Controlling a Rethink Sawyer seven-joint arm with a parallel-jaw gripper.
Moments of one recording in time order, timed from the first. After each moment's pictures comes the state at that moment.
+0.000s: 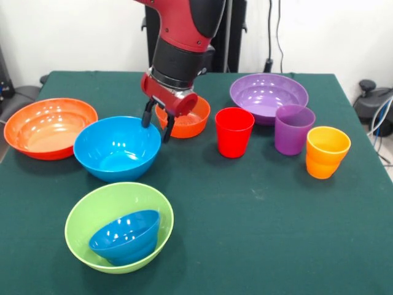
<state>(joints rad) -0.12 -0.42 -0.29 1.71 -0.02 0.09 2.33</state>
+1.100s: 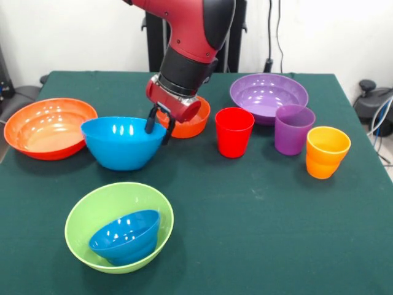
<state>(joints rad) -0.04 -0.32 -0.37 1.71 -0.01 0.00 2.33</state>
